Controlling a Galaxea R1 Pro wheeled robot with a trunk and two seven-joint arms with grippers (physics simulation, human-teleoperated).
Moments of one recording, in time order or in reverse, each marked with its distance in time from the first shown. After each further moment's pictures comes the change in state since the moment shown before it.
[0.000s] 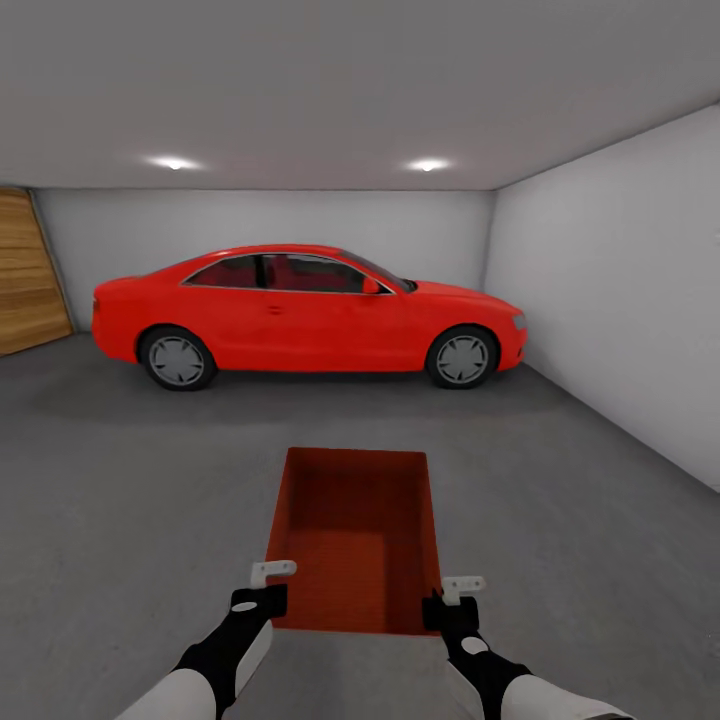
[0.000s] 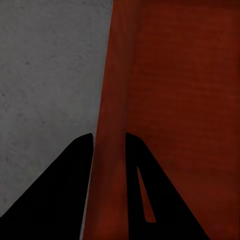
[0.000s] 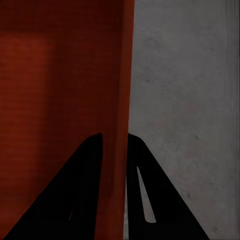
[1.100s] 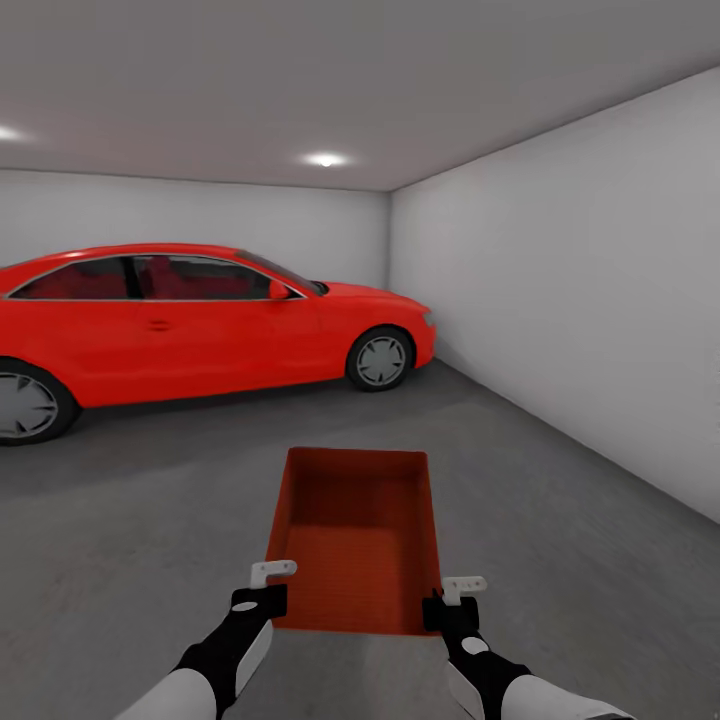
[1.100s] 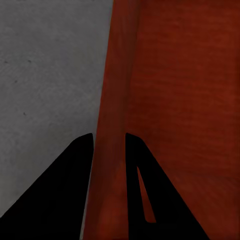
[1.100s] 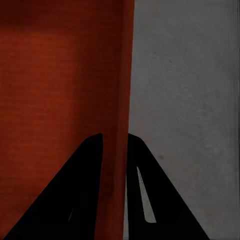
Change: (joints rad) left arm 0.000 -0.001 0.002 -0.001 -0.003 0.001 0.001; right arm 0.000 -0.001 0.000 0.000 -0.001 0.000 0.002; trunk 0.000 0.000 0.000
